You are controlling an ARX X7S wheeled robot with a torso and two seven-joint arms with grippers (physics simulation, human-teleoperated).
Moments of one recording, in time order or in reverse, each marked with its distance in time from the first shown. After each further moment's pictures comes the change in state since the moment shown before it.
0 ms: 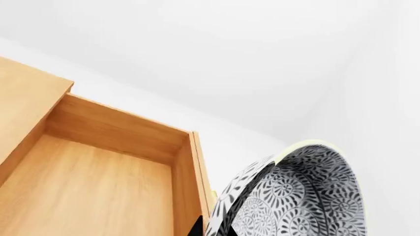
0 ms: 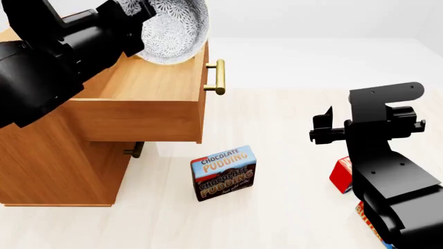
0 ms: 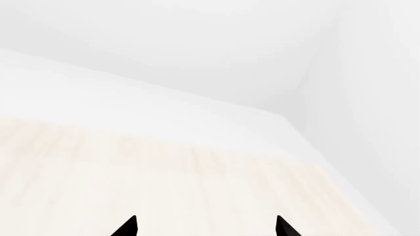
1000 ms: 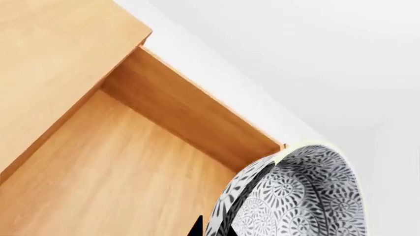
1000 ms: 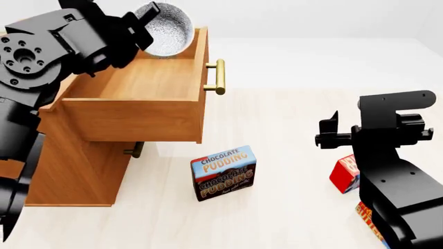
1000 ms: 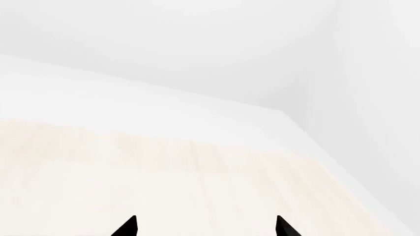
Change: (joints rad) left arm -0.222 0.324 0.164 -0.956 0.154 -0.016 0.251; right arm -0.060 0.022 0.053 -0.030 0.030 -0.026 0.000
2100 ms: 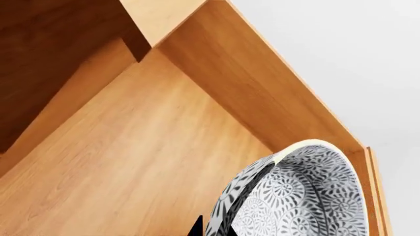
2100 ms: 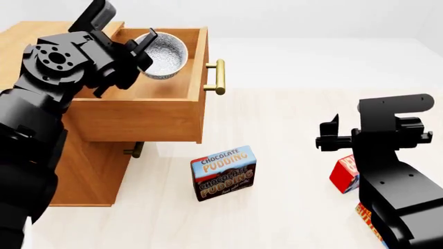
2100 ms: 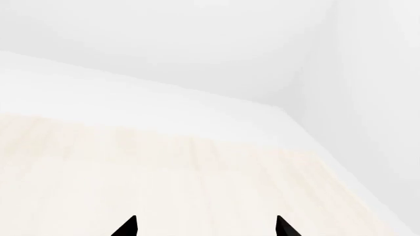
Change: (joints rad) left arm -0.080 0.144 0.252 -0.501 -0.146 0.031 0.200; right arm -0.012 0.002 -0.004 0.022 -0.001 -0.019 0.005
